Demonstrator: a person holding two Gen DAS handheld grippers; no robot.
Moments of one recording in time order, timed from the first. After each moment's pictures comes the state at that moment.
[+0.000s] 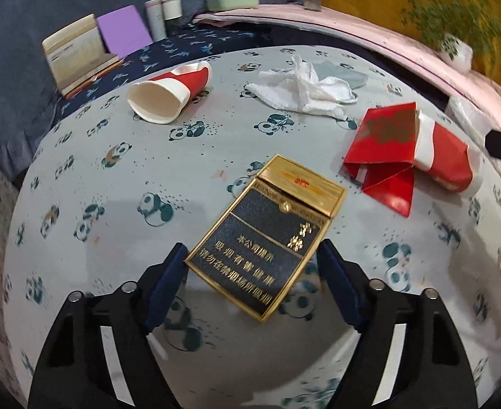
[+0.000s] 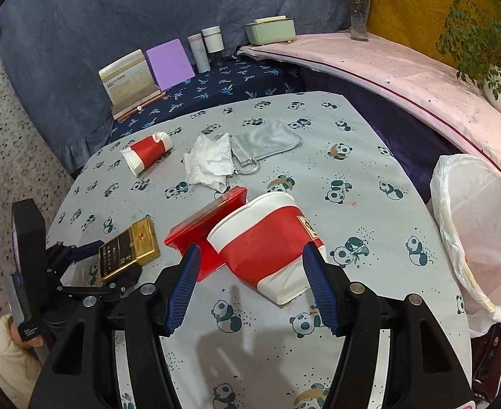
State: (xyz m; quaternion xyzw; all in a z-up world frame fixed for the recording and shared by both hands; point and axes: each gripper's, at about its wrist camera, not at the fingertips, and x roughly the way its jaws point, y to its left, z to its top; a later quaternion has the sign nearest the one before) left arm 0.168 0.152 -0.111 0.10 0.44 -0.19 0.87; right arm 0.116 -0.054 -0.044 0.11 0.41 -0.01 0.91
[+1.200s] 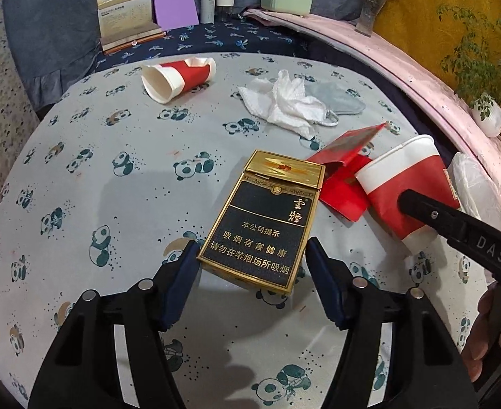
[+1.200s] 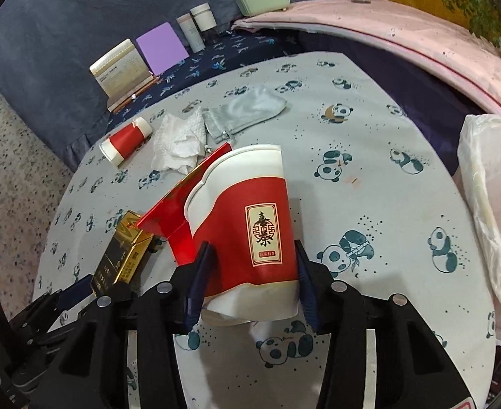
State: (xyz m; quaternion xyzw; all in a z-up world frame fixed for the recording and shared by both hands) left arm 0.132 0.102 -0.083 -0.01 0.46 -0.09 0.88; right arm 0.141 -0.095 -0.083 0.16 0.44 0.03 0.88
